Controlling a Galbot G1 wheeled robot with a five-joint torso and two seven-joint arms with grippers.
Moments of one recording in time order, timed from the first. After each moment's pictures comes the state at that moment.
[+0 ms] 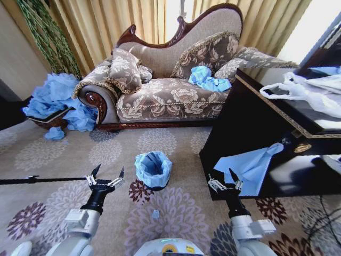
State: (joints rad) left arm 1.89 -1.31 -0.74 -2.47 -0.18 0.10 -0.08; right arm -1.81 1.45 0.55 2.34 0.28 0.08 -0.04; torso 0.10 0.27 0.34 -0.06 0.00
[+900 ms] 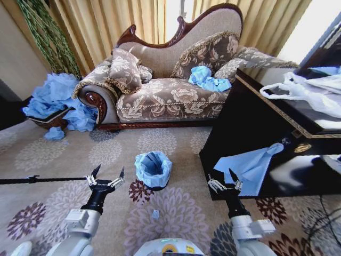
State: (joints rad) left arm 1.89 -1.31 -0.74 -2.46 -0.18 0.10 -0.08; right arm -1.81 1.45 0.55 2.34 0.28 0.08 -0.04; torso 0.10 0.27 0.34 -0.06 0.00
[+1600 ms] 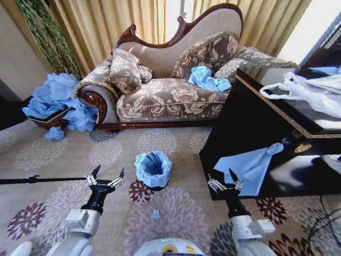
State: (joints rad) left arm 1.89 -1.31 -0.74 -2.46 -0.18 0.10 -0.08; right arm -1.81 1.45 0.55 2.34 0.28 0.08 -0.04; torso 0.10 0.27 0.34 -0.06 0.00
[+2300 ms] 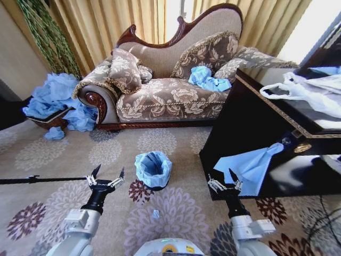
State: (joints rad) left arm 1.89 -1.31 -0.74 -2.46 -0.18 0.10 -0.08; right arm -1.81 1.45 0.55 2.34 0.28 0.08 -0.04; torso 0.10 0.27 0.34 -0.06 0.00
